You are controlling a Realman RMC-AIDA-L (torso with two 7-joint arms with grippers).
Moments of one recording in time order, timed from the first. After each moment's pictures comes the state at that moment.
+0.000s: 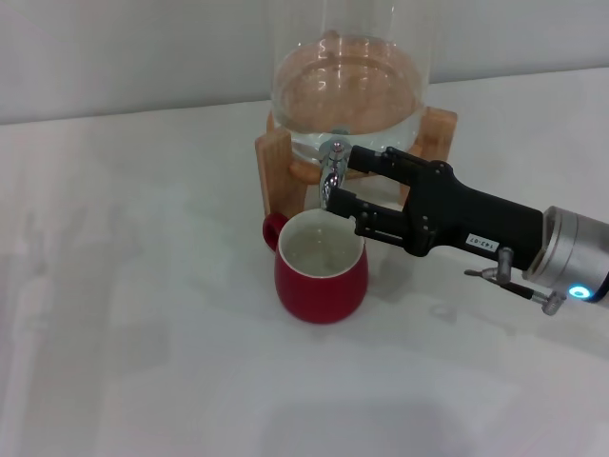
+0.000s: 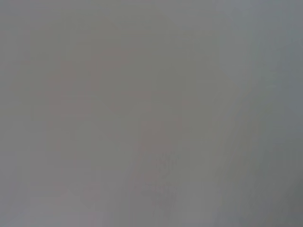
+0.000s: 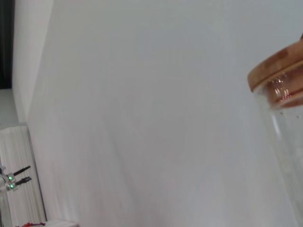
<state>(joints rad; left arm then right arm) -0.40 -2.09 -0.85 -0.23 2.21 1.16 -0.16 0.43 1.99 -1.64 -0.37 -0.64 -1.48 0.94</state>
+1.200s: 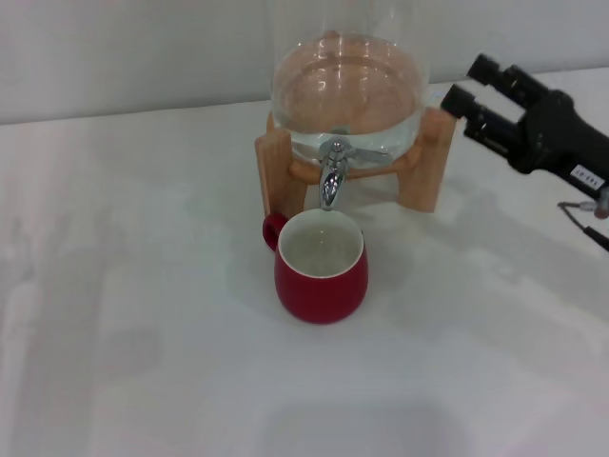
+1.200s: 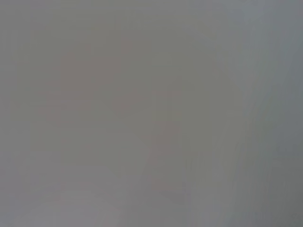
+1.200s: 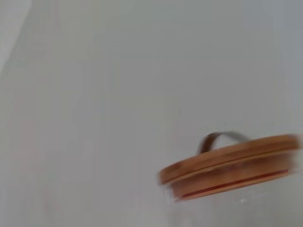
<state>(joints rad) -0.39 -2.09 -0.86 -0.23 2.20 1.17 -0.16 0.36 1.96 -1.36 -0.37 -0.64 -1.57 0.94</state>
